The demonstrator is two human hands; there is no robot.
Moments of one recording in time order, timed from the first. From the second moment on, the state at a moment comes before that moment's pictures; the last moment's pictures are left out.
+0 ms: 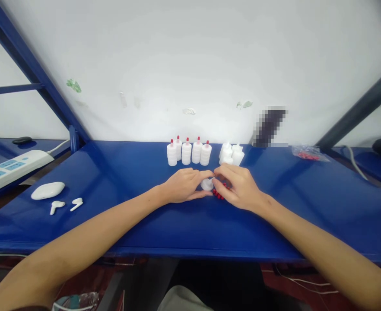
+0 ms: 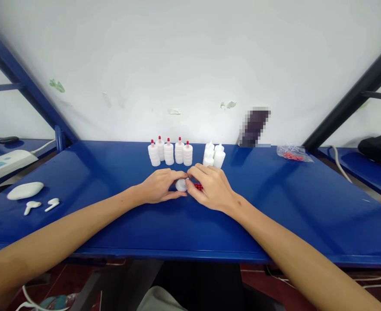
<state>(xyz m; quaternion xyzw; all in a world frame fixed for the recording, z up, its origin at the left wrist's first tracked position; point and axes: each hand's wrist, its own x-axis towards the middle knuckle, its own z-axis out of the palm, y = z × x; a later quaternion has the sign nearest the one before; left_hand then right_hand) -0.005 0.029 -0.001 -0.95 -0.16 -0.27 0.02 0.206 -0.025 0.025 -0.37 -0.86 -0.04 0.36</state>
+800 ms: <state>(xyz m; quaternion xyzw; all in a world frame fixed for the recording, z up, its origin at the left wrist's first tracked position) -0.009 0.038 -0.006 -0.90 -0.18 -0.37 -0.13 0.210 -0.024 0.021 -0.32 -0.86 0.12 0.37</state>
